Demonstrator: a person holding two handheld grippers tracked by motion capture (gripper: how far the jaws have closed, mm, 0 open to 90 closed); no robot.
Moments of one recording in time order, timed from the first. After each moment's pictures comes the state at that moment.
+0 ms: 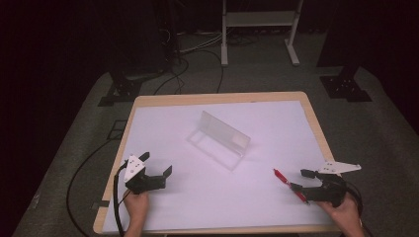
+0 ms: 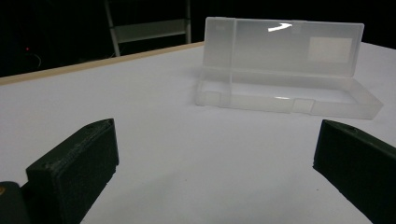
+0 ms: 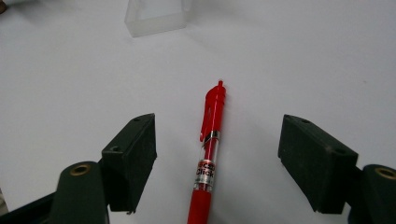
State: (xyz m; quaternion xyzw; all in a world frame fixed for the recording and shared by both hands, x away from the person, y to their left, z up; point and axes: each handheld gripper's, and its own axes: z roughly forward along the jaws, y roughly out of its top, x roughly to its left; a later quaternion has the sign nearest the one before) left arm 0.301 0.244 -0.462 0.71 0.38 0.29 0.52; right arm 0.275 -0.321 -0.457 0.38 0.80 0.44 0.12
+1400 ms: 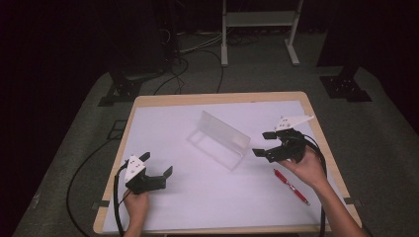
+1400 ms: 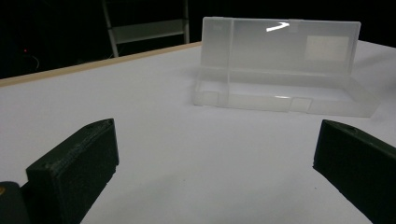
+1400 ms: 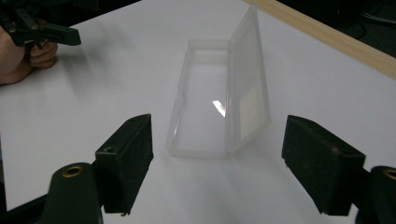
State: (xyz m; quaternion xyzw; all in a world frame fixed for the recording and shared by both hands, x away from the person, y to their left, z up) left arm 0.301 0.244 -0.462 0.71 0.38 0.29 0.52; right arm 0.360 -0.212 -0.360 0.28 0.85 0.44 0.11
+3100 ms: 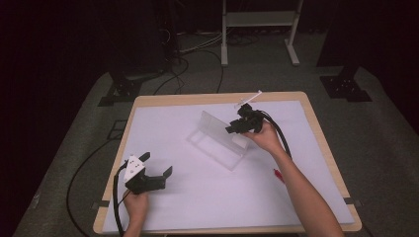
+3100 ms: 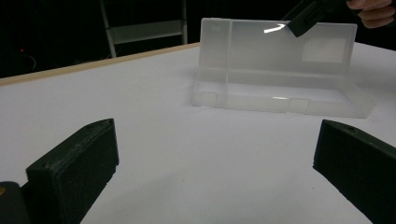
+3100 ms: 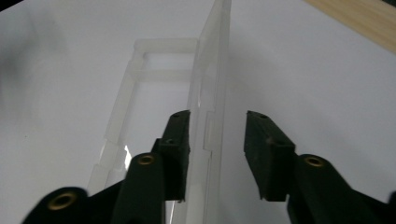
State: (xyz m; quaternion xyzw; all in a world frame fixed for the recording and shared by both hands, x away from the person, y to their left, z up) left arm 0.301 0.244 -0.462 0.71 0.37 0.29 0.52; right arm 0.489 -0.132 -0.406 0.30 0.88 0.37 0.05
